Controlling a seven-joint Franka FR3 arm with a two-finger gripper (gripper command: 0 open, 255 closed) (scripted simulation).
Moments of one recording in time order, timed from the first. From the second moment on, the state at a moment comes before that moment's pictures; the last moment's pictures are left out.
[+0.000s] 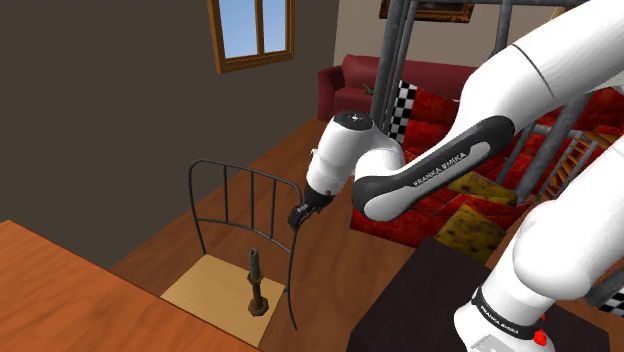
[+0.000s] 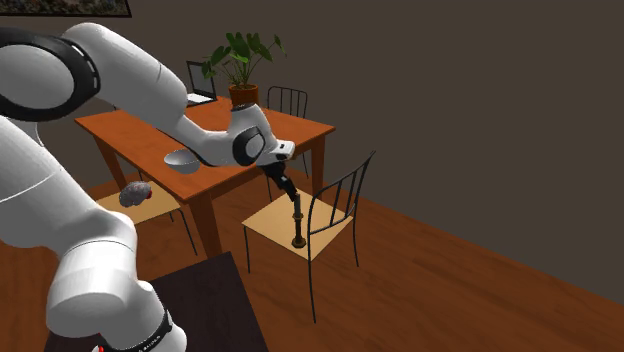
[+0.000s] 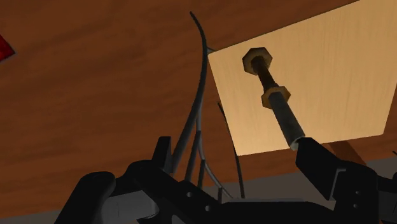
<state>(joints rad) -0.04 -0.17 0.49 -2.55 -0.20 2.68 0.56</state>
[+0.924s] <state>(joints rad) 0.12 0.46 0.40 -2.16 -1.13 2.71 1.28</state>
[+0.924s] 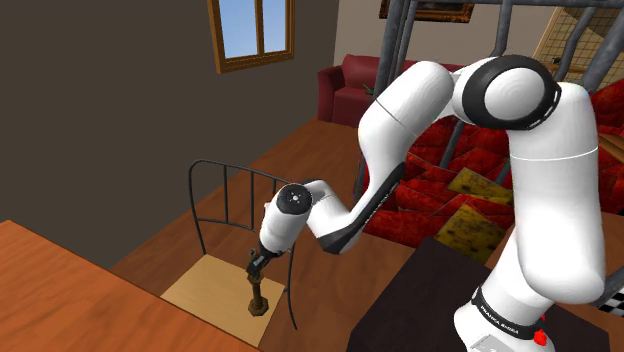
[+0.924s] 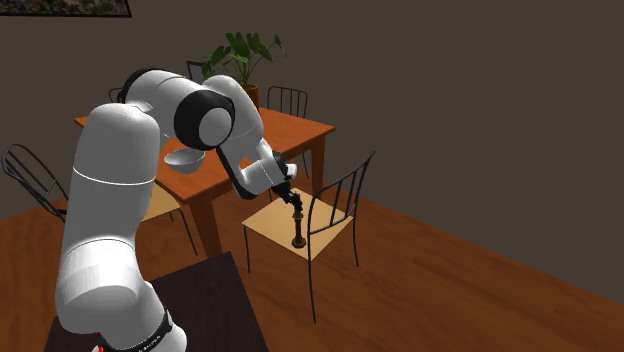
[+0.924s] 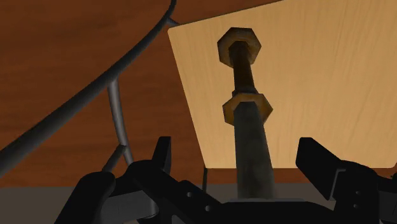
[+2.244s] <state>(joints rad) 0.23 0.68 0.30 -1.98 -1.33 2.72 1.44</state>
